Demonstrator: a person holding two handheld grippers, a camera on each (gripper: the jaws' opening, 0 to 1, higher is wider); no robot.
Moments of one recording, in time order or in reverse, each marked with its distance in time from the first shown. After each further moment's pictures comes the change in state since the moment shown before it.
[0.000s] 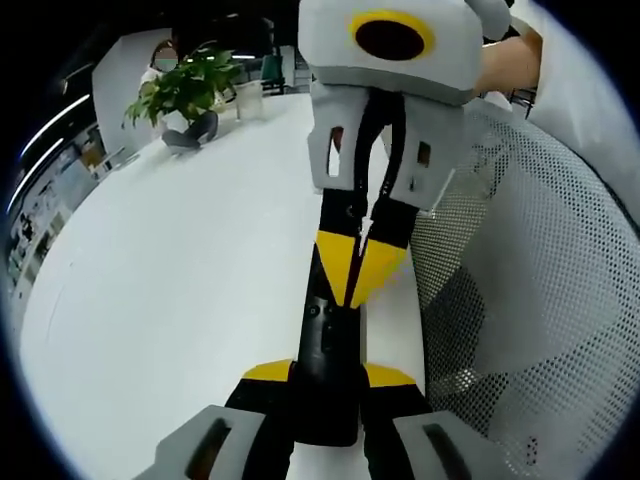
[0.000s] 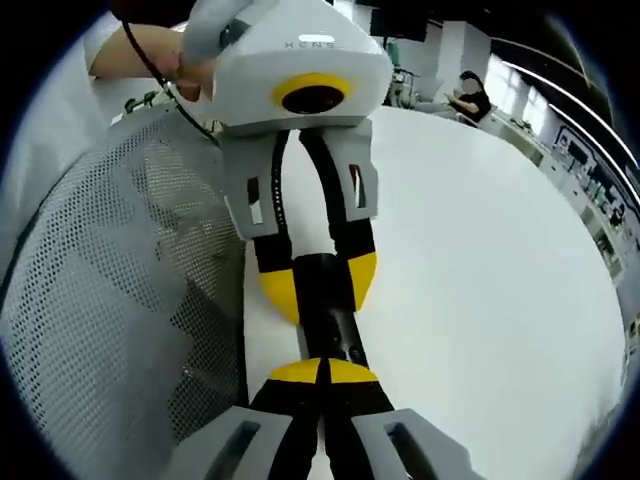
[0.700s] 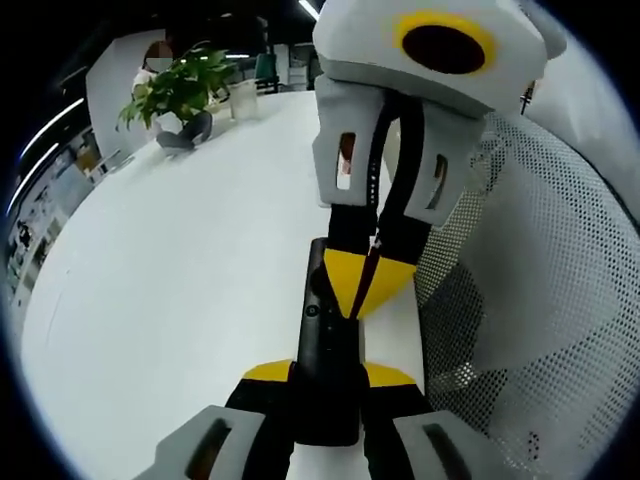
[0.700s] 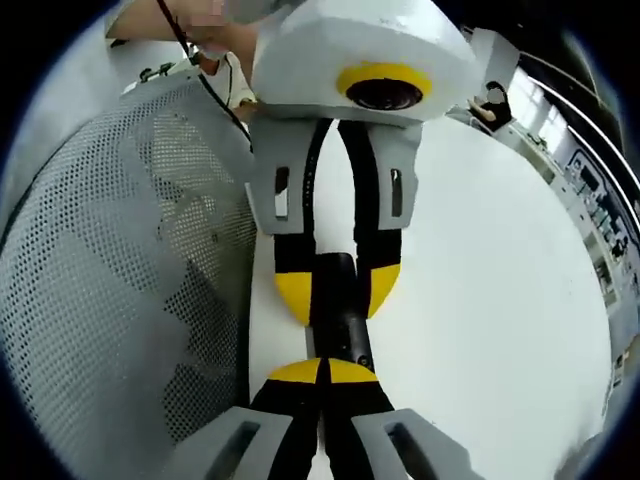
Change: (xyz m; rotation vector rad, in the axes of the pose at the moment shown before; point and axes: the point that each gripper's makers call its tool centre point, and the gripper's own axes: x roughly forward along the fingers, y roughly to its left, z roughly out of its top) left arm 0.000 -0.001 0.000 0.028 0.001 -0.013; right arm 0.003 0.002 0.000 -0.066 0.034 -0.013
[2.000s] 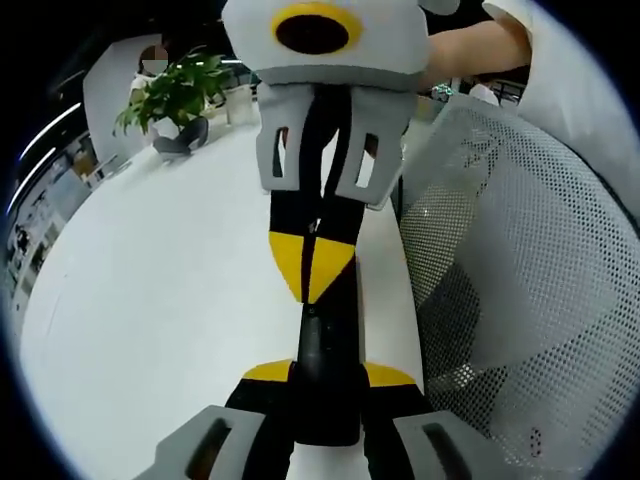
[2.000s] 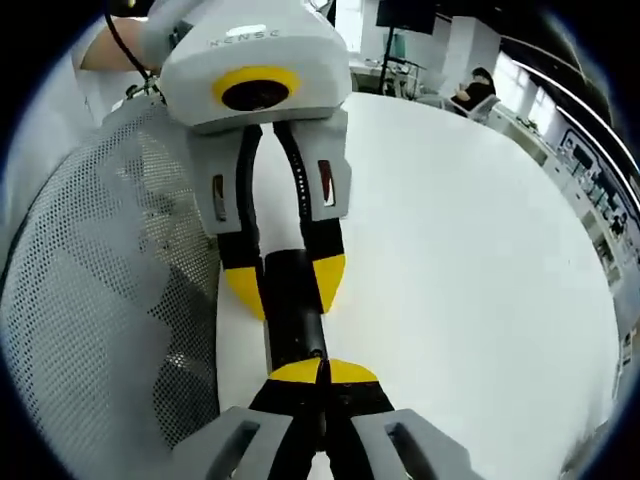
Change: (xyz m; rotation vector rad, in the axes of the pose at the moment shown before) left arm 0.000 -0.001 0.000 0.010 -0.019 -0.013; right arm 0.000 -0.028 -0.003 0.064 0.030 0.032
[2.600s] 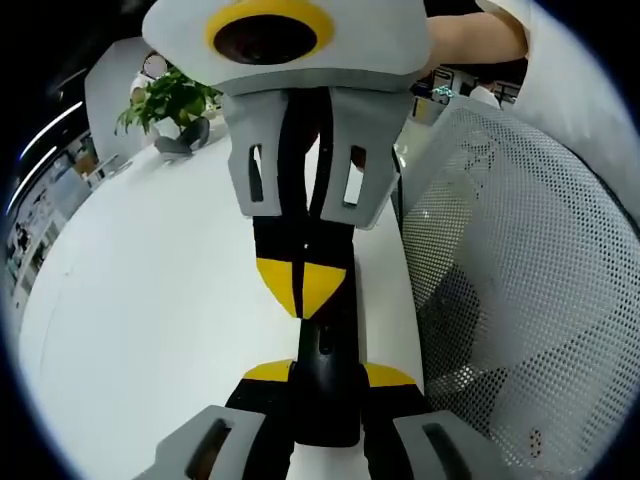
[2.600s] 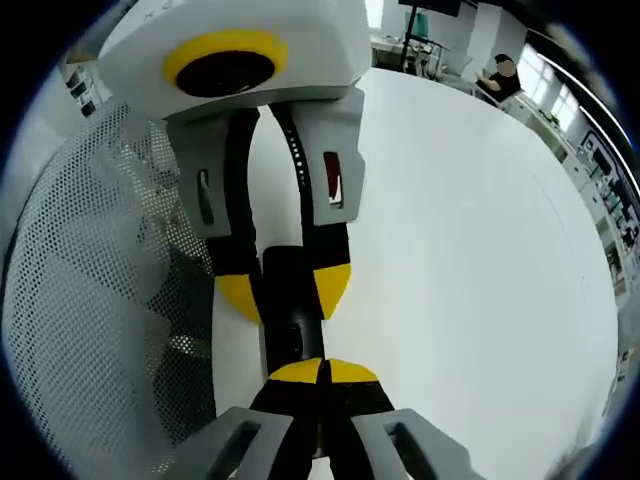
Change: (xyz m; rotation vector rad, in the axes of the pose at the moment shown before) left arm 0.000 0.000 0.000 -0.006 -0.008 0.001; right arm 0.008 -0.004 0.003 0.035 0.077 0.015
